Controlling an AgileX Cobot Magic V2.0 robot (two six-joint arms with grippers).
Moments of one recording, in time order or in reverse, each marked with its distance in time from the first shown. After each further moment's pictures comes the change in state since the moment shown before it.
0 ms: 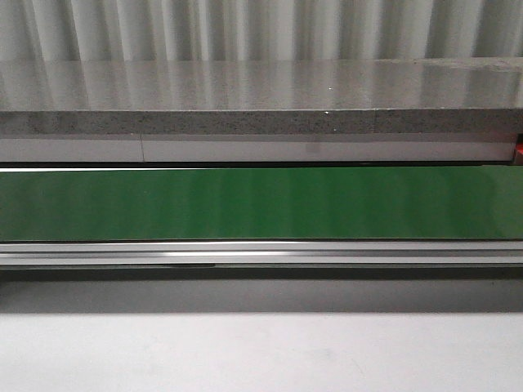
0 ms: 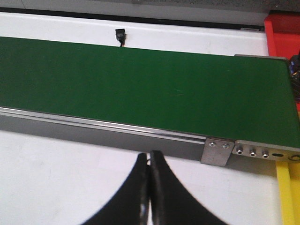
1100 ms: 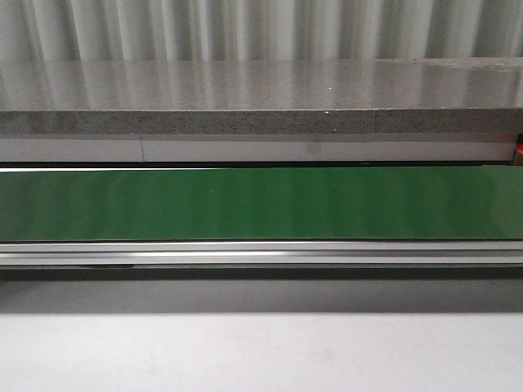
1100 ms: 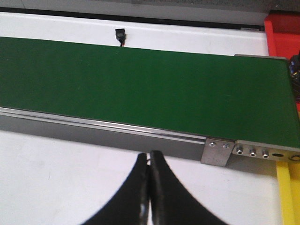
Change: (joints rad) left arm 0.034 0.333 -0.074 -0.030 -0.107 0.003; right arm 0.000 0.000 0.000 0.000 0.000 0.000
